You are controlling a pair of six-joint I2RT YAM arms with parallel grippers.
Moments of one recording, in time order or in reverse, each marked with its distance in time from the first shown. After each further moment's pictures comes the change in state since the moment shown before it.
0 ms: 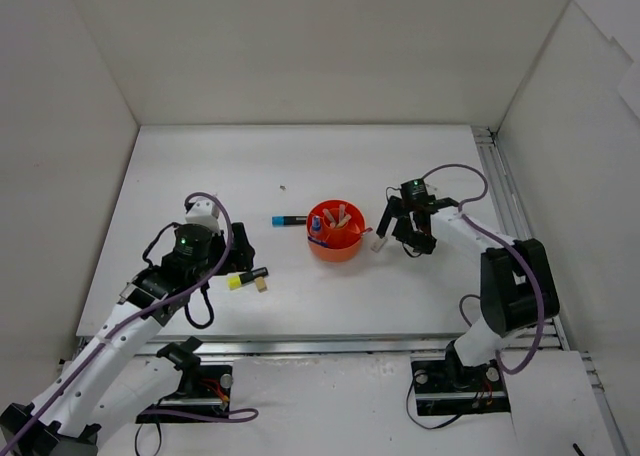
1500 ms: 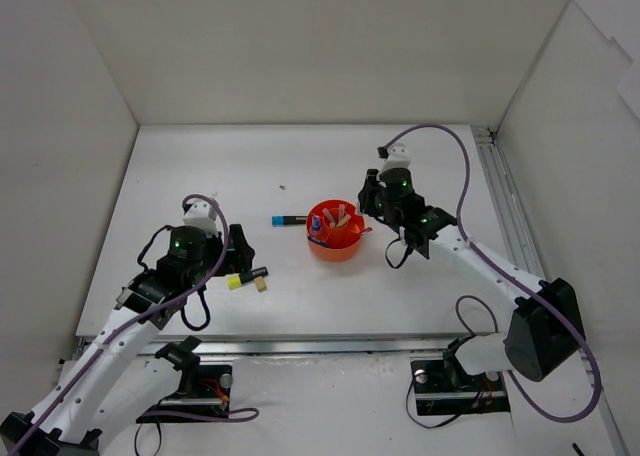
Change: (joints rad) left arm 0.037 -0.036 -0.029 0.030 0.069 0.026; right arm 0.255 -0.215 0.032 0.374 0.073 -0.256
